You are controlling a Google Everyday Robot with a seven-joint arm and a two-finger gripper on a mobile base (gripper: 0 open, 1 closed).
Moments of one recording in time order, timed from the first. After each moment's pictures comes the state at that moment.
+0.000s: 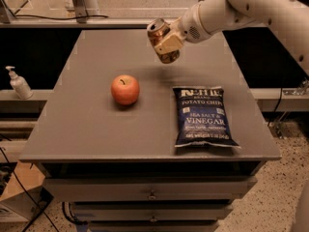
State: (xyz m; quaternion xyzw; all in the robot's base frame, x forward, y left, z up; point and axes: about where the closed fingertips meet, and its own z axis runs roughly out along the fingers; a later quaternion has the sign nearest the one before) arm 0.709 -0.048 0.923 -0.52 0.73 0.15 0.43
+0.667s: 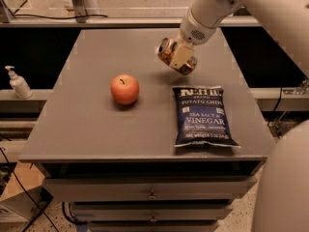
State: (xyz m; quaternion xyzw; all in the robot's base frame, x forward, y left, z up) arm 0.685 -0.081 0.888 -0.63 0.74 0.03 0.25
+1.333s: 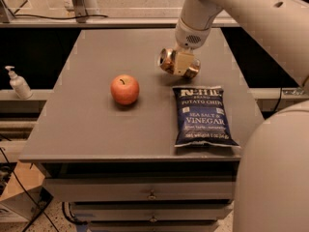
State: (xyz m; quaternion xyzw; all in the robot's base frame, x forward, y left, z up) arm 0.673 -0.088 0.866 -0.68 0.72 -0.02 0.15
